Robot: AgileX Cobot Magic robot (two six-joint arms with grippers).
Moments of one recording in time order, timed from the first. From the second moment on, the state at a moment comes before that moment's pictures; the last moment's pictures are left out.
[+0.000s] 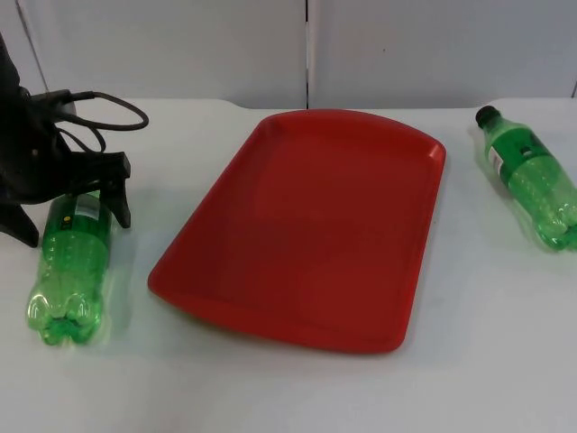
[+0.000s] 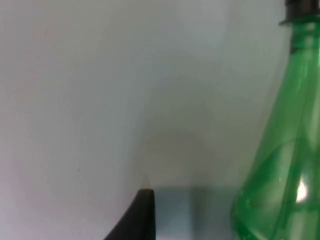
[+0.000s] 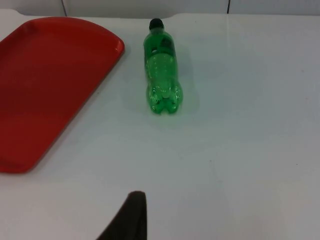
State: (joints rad) right arm 0.12 0.00 -0.52 -0.05 1.08 0.03; left arm 0.01 2.26 -1.45 -0.21 0.66 -0.01
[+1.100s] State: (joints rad) right arm 0.12 0.00 -0.52 -0.05 1.08 0.03; left arm 0.01 2.18 -1.44 -0.30 0.69 0.01
